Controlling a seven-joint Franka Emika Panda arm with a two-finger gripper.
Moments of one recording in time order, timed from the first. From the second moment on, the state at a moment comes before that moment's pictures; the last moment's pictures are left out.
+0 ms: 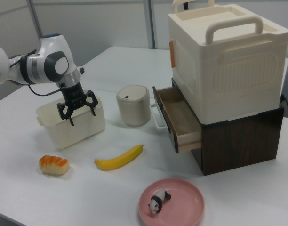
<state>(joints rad) 0.15 0.28 0.08 -1.77 -0.13 2.06 -0.80</state>
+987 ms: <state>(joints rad) 0.19 0.37 0.11 -1.69 -0.13 2.16 -0.76</state>
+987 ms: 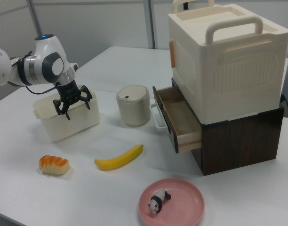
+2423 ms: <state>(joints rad) 0.03 0.03 0.11 -1.67 -0.13 1.67 -0.74</state>
